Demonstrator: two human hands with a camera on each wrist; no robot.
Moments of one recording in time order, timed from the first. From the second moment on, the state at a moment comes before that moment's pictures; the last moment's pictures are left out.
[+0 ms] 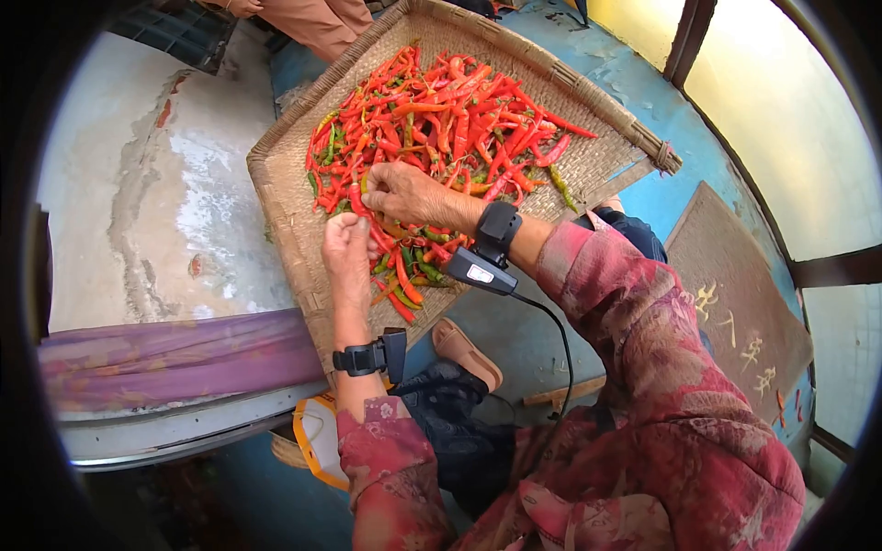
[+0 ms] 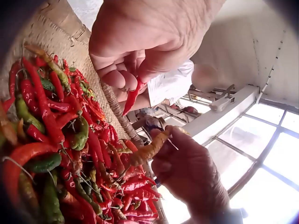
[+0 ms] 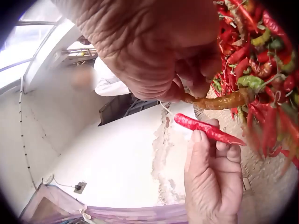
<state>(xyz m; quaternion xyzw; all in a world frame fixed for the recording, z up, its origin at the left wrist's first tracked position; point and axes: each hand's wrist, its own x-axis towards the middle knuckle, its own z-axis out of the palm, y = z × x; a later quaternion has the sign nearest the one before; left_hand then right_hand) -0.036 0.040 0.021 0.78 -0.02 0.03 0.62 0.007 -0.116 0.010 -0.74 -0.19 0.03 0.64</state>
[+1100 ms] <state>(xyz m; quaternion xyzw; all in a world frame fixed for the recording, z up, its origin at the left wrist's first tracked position) -0.044 0.038 -0.004 0.84 -0.02 -0.04 0.54 -0.003 -0.115 -0.016 -0.84 -0.23 0.05 0.49</state>
